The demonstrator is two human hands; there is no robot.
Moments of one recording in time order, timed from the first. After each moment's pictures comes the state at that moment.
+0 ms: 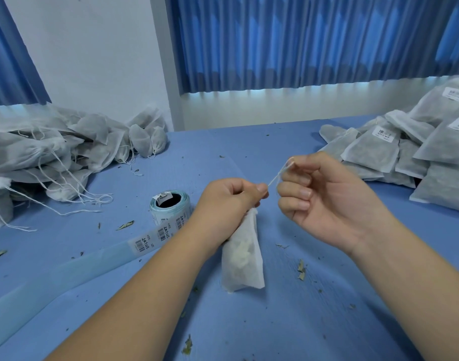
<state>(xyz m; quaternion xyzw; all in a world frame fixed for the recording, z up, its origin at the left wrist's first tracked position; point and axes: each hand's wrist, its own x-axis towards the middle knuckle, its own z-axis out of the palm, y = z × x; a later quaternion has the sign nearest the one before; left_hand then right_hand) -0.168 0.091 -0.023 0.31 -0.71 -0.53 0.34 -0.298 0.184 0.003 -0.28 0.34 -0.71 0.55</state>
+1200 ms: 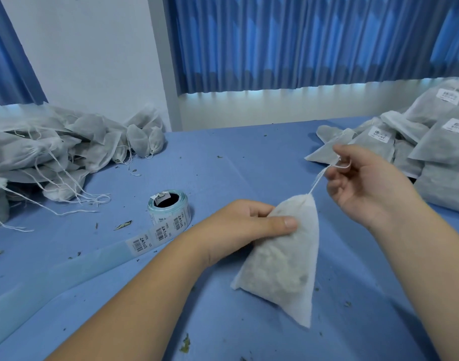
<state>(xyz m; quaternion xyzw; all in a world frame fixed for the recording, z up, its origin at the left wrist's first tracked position) -0.164 0.094 -0.033 0.18 -0.77 -0.61 0.09 -0.350 0.187 0.004 -0.15 0.46 -0.81 0.34</state>
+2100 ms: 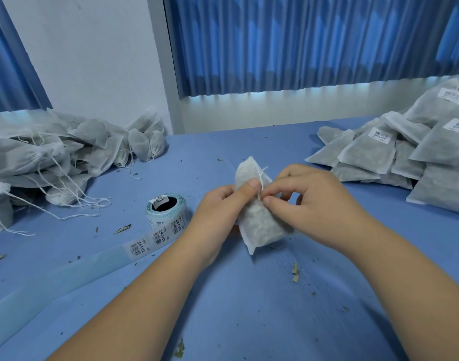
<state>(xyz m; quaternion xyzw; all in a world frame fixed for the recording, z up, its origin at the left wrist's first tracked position) -0.176 0.083 -0.042 0.29 -0.62 -0.64 0.34 -0.308 0.188 -0.008 -0.63 0.65 -0.41 0.02</state>
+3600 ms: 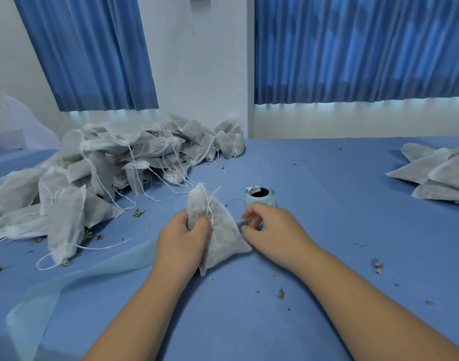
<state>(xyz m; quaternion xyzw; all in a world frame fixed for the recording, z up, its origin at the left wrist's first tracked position) 0.018 0.102 -0.060 0.56 -0.60 -0.28 0.50 -0.160 0.125 -0.055 -0.68 0.62 -0.36 0.16</state>
